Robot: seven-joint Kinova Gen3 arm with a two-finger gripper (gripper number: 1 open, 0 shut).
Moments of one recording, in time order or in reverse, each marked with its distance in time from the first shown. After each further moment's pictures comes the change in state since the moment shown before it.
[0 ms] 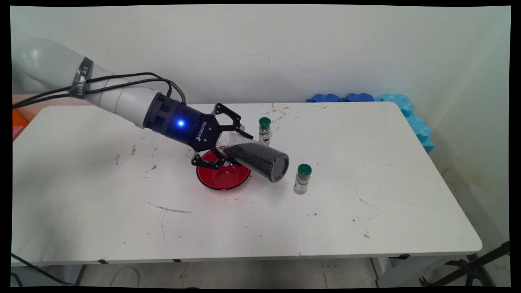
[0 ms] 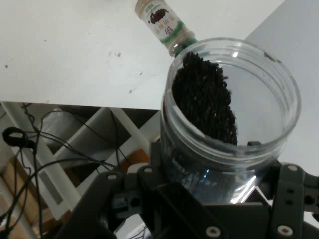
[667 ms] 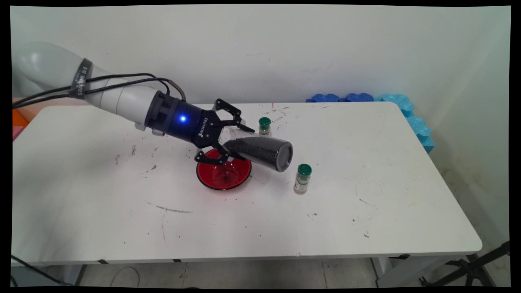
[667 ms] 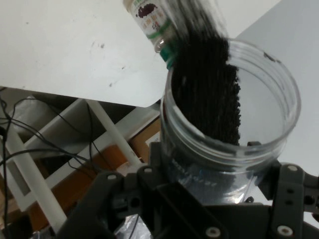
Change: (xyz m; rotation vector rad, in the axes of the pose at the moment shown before) arm 0.001 -0.001 0.000 -0.051 -0.009 -0.103
